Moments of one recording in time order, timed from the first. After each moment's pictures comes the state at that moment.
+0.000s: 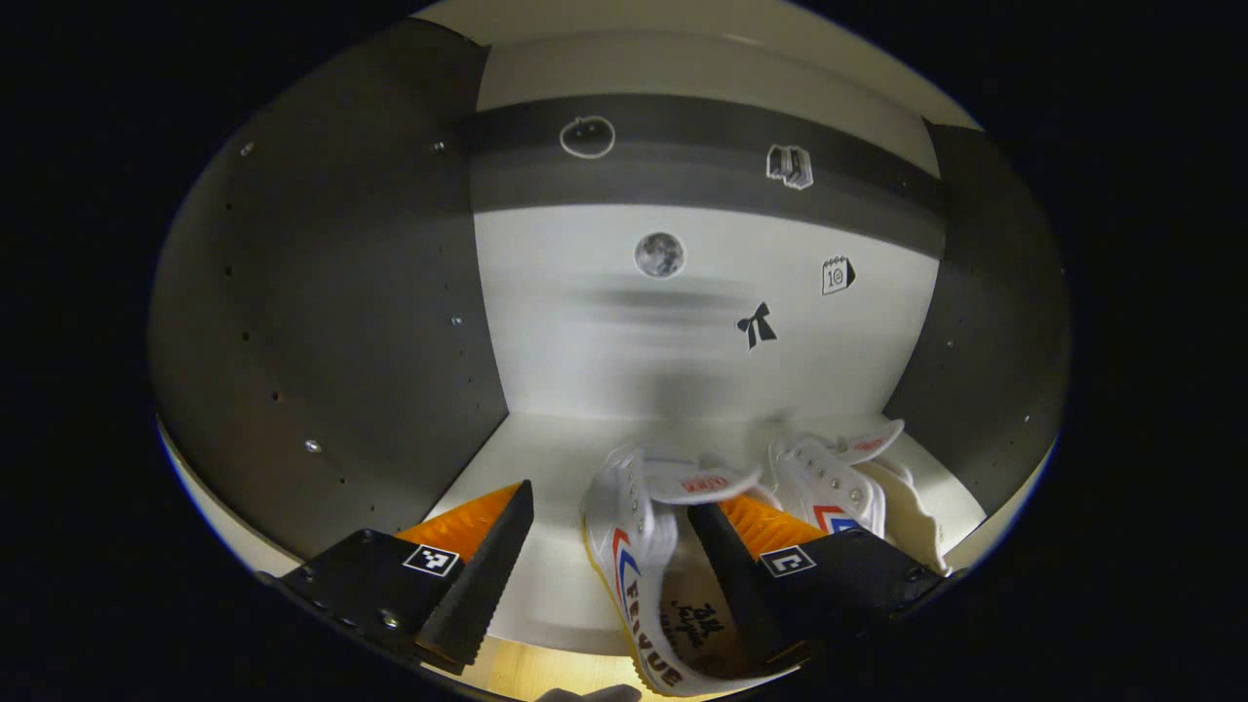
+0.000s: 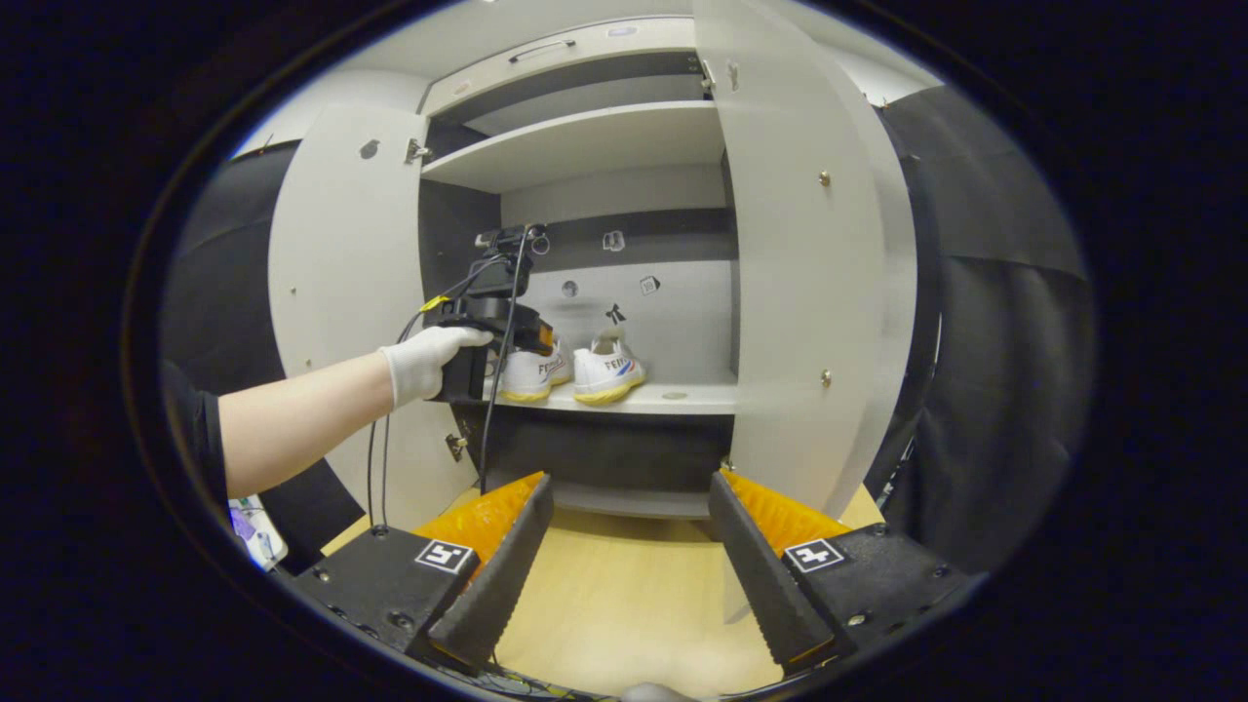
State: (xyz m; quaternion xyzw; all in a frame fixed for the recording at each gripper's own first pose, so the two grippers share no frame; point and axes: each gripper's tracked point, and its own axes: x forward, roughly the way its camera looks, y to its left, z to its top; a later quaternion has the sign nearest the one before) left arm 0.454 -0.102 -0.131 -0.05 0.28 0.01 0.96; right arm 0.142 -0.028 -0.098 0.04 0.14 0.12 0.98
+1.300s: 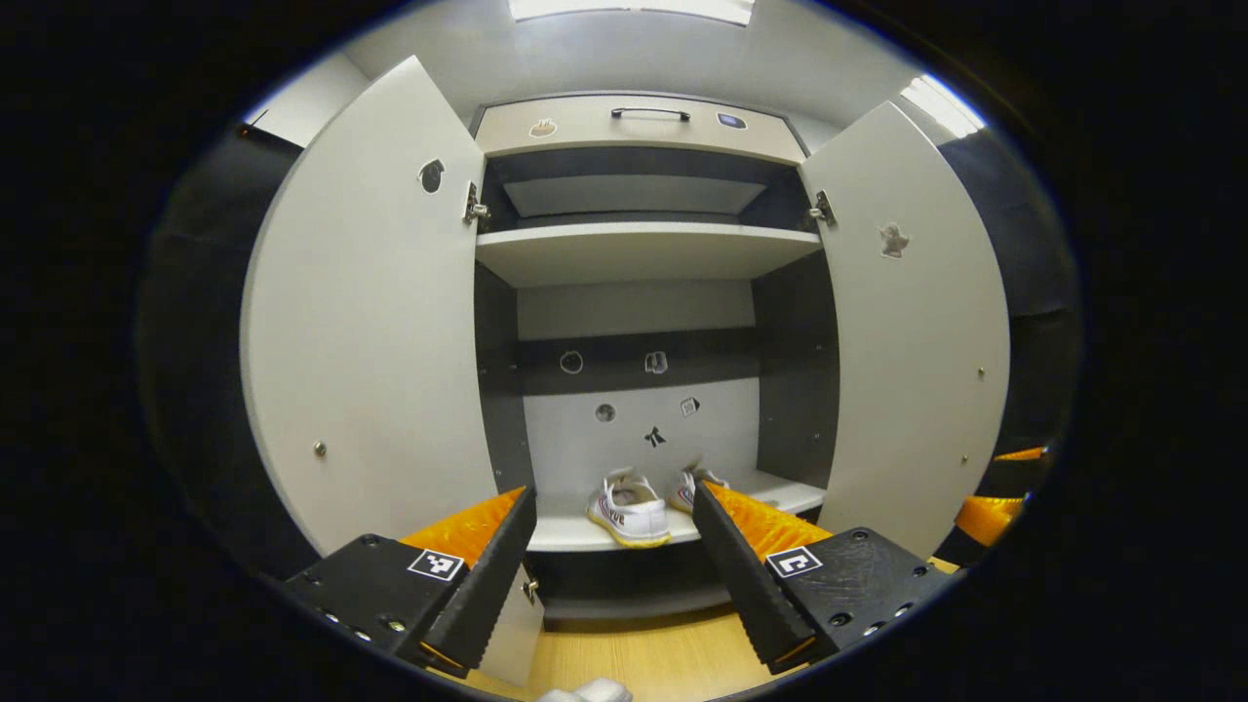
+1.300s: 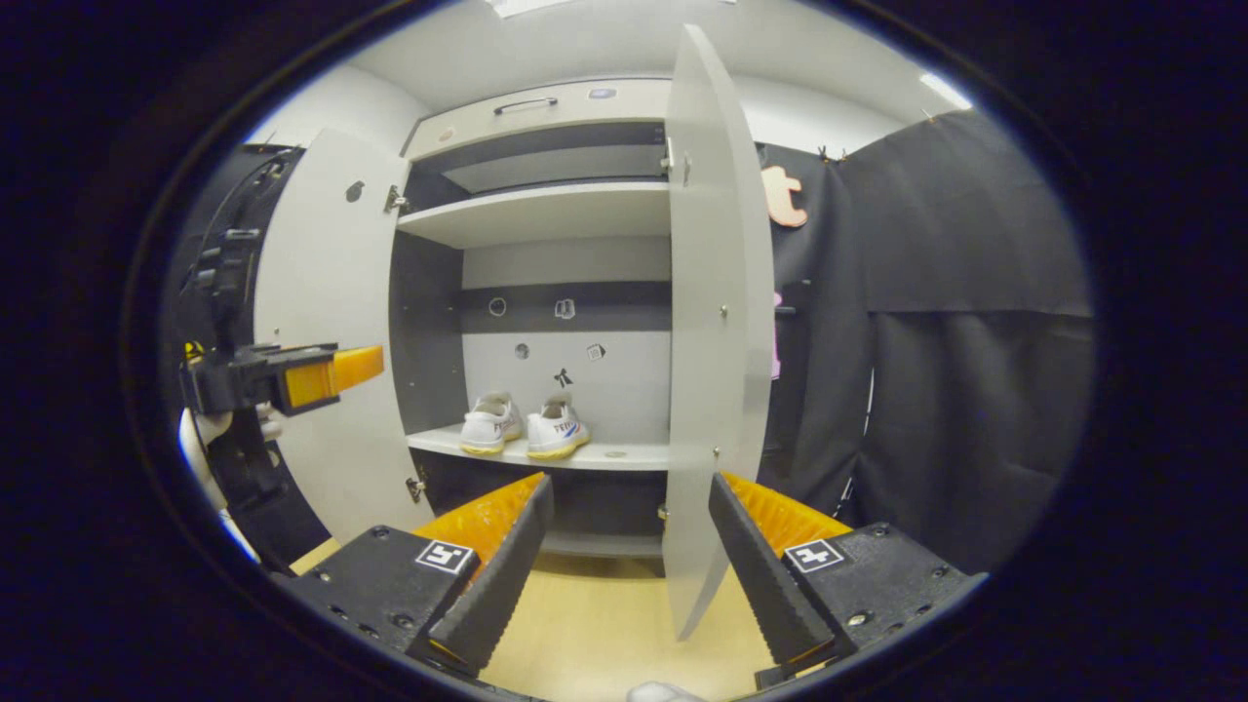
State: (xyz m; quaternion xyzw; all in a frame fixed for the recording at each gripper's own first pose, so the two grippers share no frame) left arm 0.148 -0.107 0.023 -0.02 0.04 -0.04 1.00; right arm 0.102 -0.071 -0.046 0.03 0.05 0.02 1.00
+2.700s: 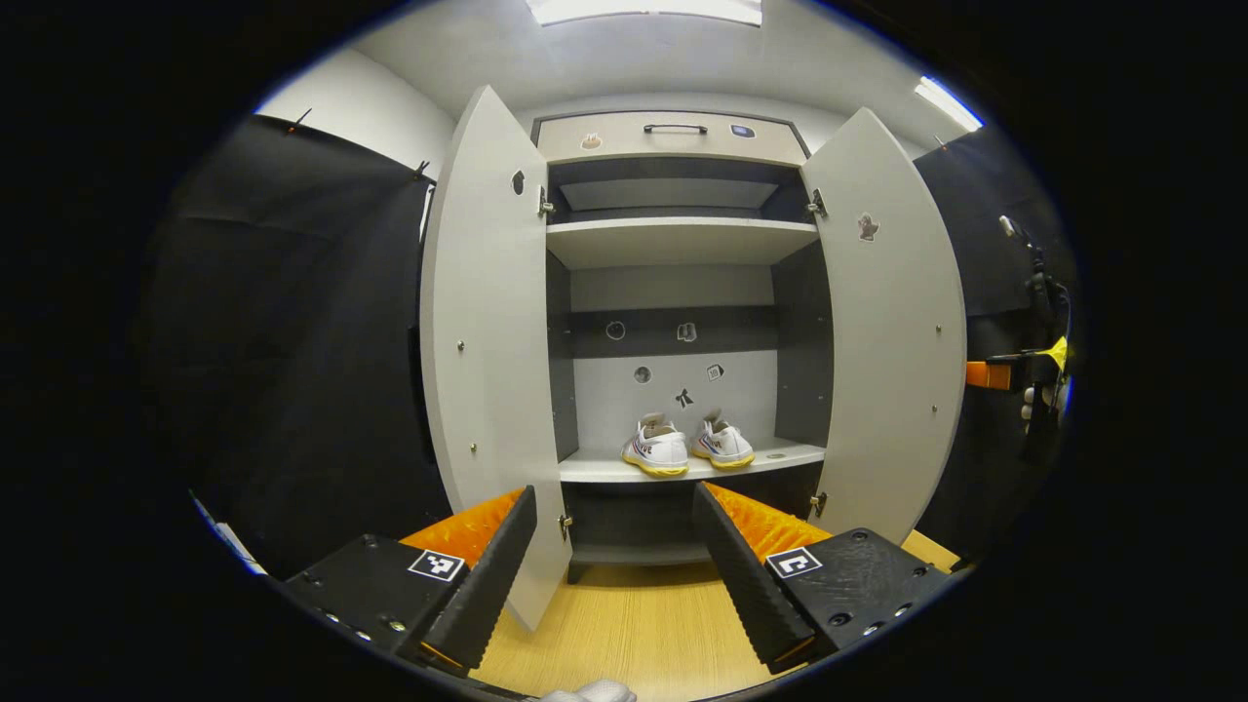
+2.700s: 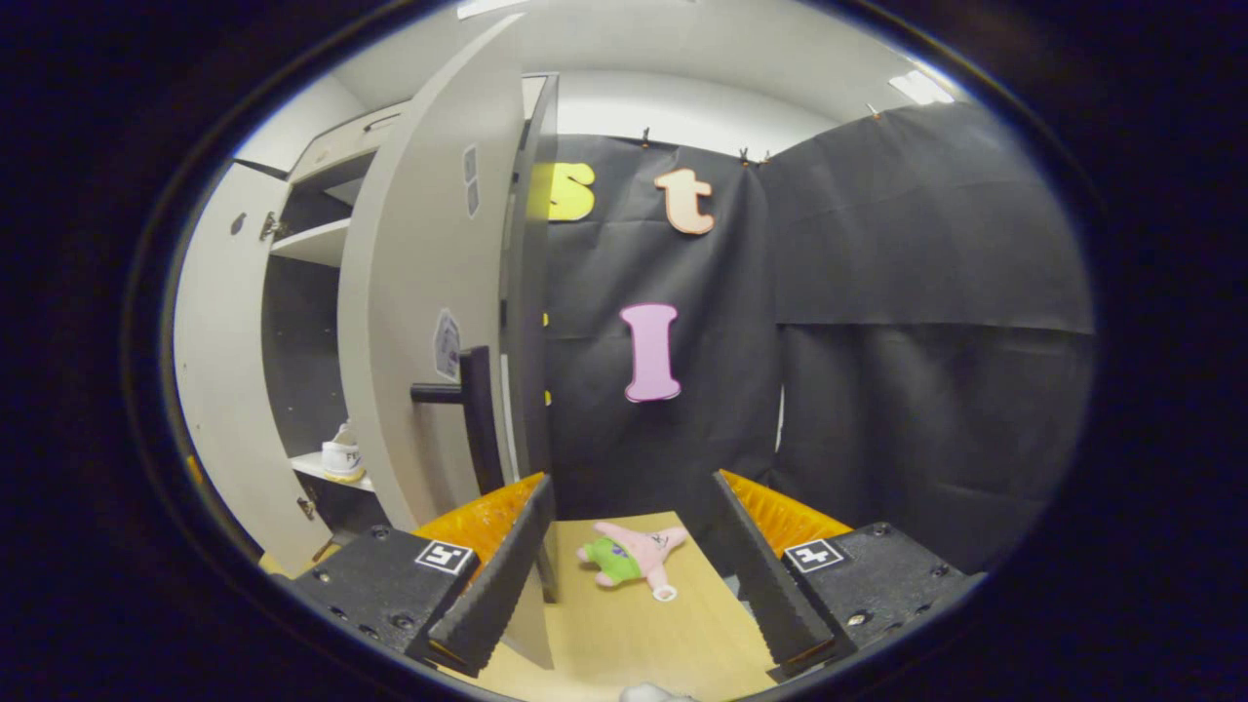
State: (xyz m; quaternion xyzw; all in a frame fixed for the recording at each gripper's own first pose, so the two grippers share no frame) left arm 0.052 -0.099 -0.006 -0.02 0.06 0.02 1.00; right arm 0.160 -0.241 -0.007 0.02 0.04 -0.08 1.00
